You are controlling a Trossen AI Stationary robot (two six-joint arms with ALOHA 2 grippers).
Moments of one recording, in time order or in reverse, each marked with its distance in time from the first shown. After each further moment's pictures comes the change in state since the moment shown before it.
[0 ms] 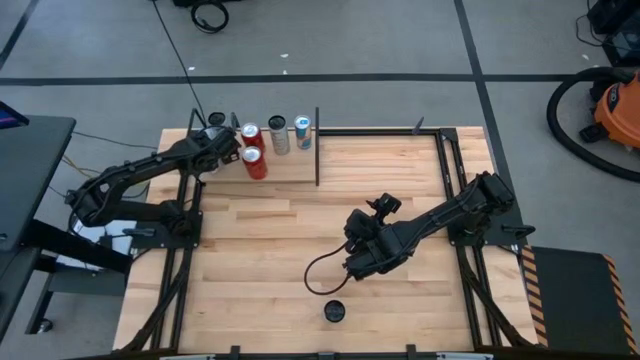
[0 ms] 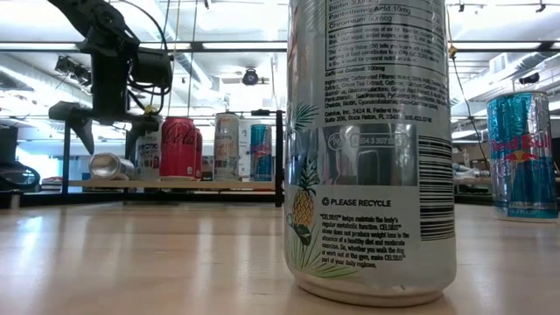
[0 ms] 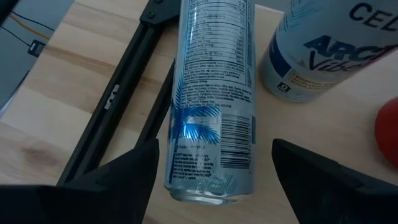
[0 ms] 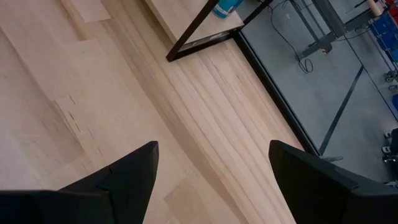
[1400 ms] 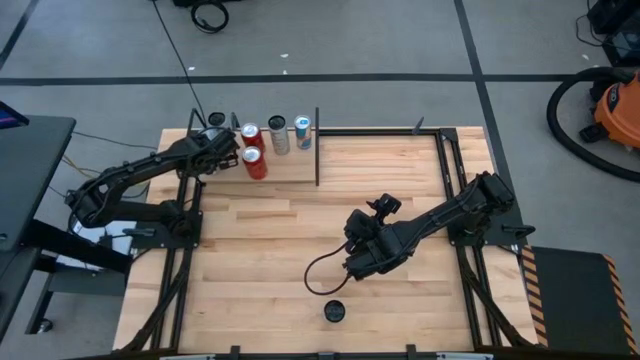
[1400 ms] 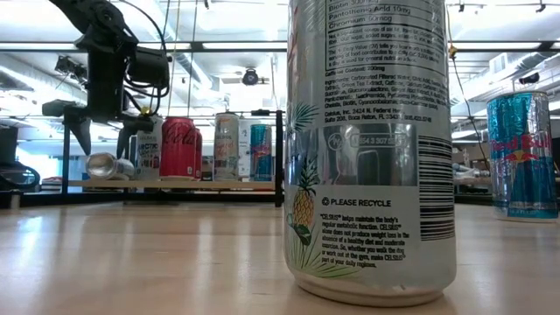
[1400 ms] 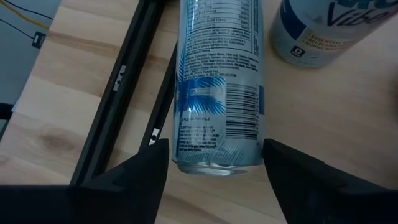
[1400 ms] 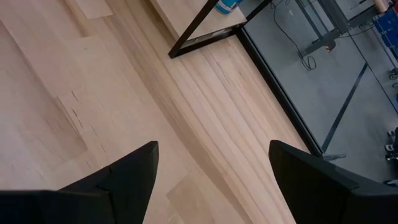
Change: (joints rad) left arm 0.003 0.000 -0.002 -0.078 0.094 0.044; right arm 0.000 0.000 0.000 0.002 -0.016 0.000
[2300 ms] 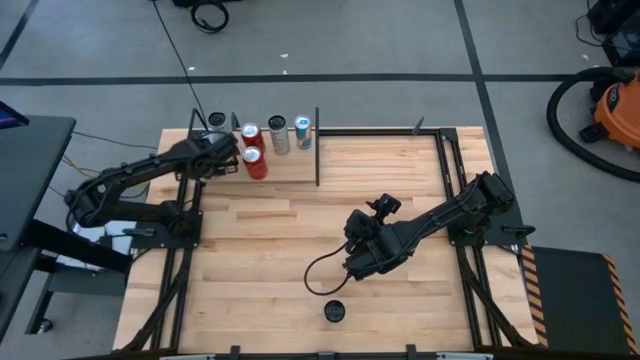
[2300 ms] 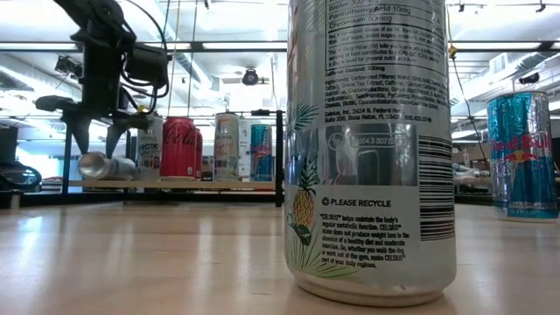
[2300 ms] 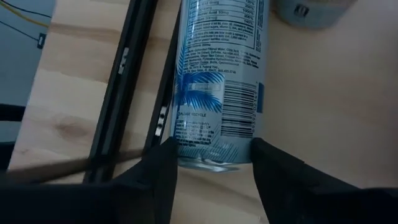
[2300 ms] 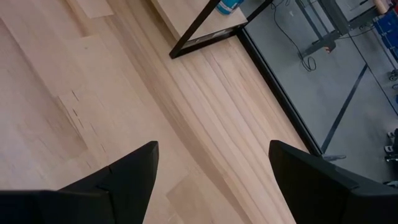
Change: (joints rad) left arm -0.080 -0.001 0.001 -0.096 0.046 -0.005; right arm 0.000 0.000 0.000 0.002 0.000 -0.008
